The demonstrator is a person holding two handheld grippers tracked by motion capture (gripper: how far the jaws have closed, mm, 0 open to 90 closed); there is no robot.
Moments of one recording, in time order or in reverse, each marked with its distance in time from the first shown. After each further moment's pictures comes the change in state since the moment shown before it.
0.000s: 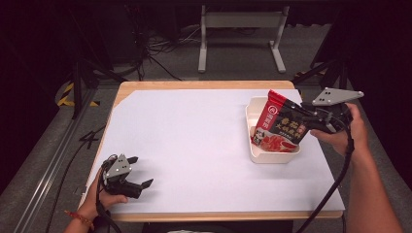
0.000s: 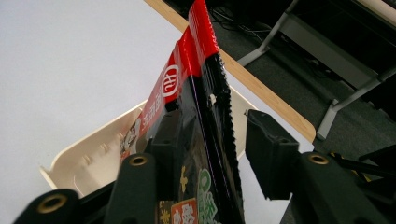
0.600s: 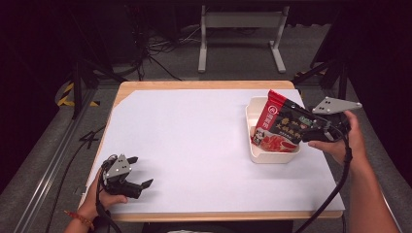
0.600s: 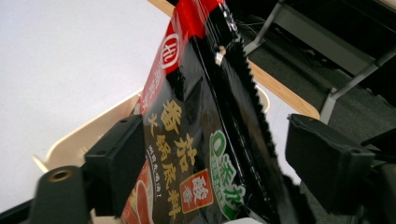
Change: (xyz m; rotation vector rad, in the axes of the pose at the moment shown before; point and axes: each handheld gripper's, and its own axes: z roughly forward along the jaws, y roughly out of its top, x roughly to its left) left arm 0.000 0.000 0.000 -0.001 0.001 0.002; right arm 0.010 -0.024 0.008 0.001 -0.033 0.058
